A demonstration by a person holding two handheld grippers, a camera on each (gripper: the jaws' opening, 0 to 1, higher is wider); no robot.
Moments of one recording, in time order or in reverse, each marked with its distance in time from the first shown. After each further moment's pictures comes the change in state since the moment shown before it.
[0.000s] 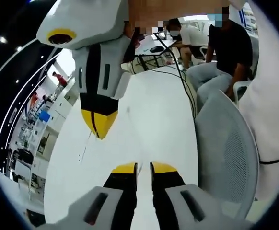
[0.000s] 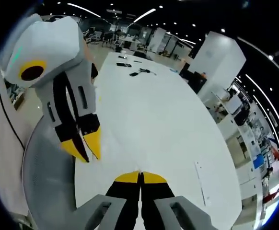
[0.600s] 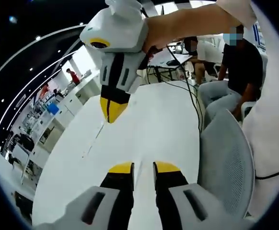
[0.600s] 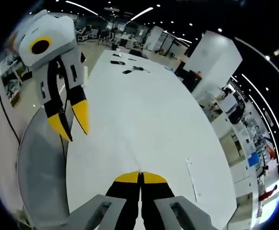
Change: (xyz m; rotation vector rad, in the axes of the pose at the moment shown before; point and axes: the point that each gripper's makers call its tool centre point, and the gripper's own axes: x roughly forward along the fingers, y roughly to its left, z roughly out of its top) left arm -0.018 0.013 0.004 -0.149 -0.079 0.066; right arm -0.014 -0.038 -0.018 0.002 0.020 -0.052
